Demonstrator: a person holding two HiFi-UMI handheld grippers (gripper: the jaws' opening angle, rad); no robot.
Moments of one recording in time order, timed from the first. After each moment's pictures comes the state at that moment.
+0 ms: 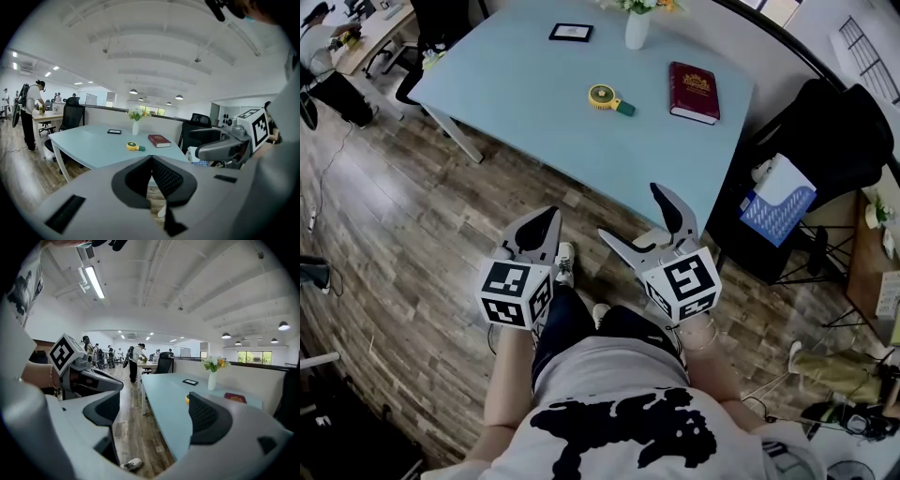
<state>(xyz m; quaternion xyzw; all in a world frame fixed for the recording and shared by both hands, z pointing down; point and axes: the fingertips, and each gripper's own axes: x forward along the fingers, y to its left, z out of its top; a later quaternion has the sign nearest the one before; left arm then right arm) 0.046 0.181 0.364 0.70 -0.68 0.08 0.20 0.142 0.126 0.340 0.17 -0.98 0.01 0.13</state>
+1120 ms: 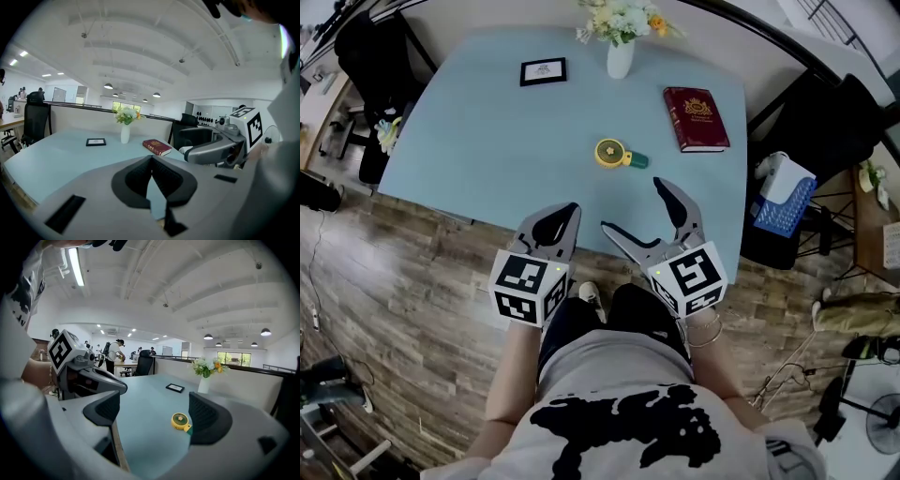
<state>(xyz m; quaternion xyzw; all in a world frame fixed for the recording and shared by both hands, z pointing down) -0.090 -0.002 0.354 0.82 -0.54 0.10 0.18 -0.012 -0.026 0.330 0.30 -0.94 0.02 0.14</state>
